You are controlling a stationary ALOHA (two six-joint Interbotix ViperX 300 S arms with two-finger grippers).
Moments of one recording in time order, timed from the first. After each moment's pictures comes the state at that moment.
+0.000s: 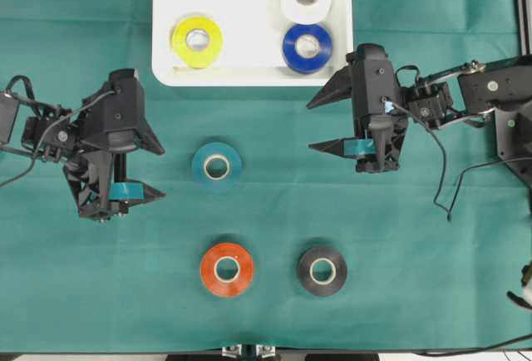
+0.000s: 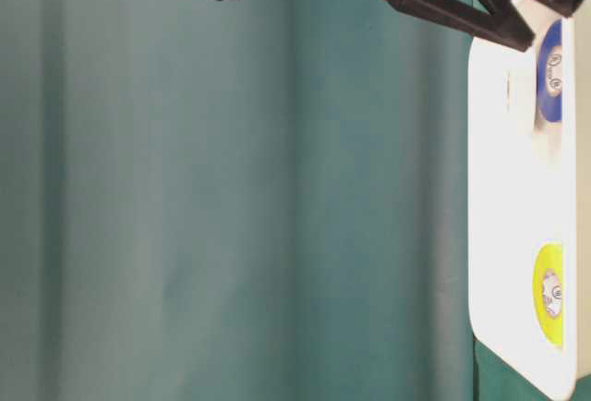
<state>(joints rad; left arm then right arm) -0.21 -0.24 0.88 -0.03 0.15 -0.38 -0.01 -0.17 0.94 -0.55 -0.15 0.67</state>
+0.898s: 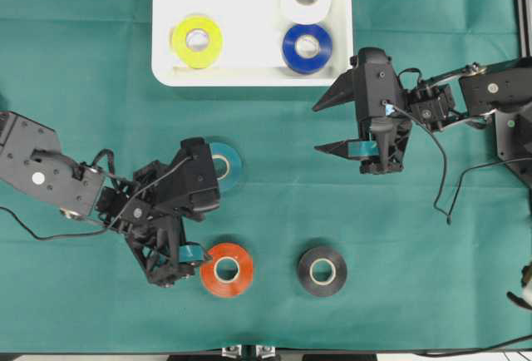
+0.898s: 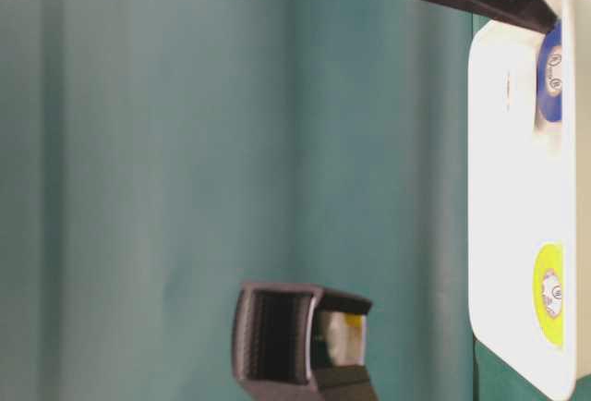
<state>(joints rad) -0.37 0.10 0.60 -0.03 0.16 -0.70 -0.01 -0.17 0.96 -0.55 -0.15 0.67</state>
